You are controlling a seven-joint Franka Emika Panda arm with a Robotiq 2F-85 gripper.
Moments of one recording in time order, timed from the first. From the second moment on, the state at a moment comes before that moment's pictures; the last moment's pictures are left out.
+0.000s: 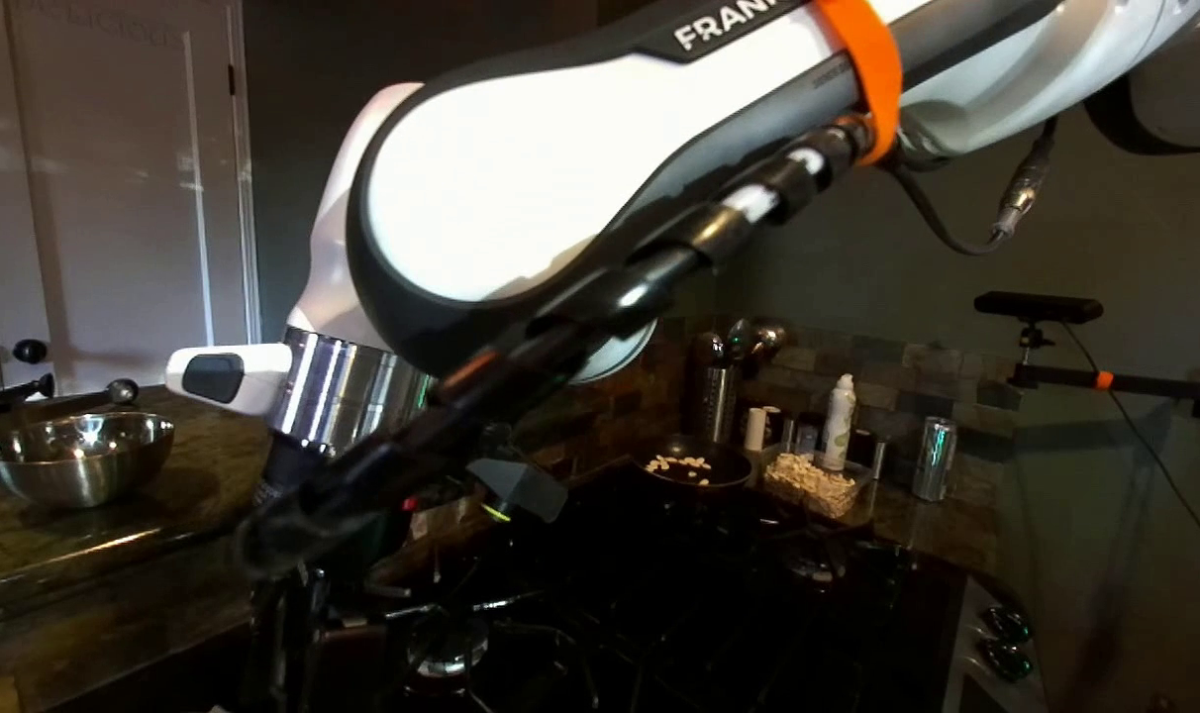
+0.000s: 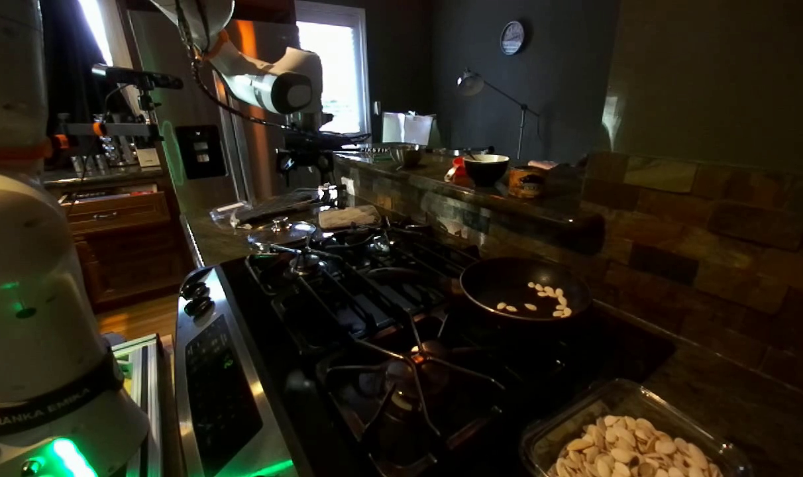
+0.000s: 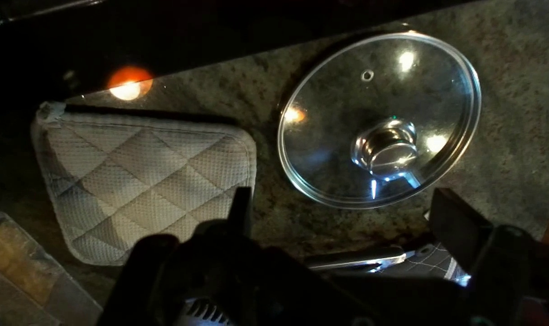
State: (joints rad) arm 0.32 0.19 0.35 -2.00 0.21 2.36 -0.85
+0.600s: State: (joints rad) arm 0.26 0.25 0.39 -2.01 0.25 2.42 -1.38
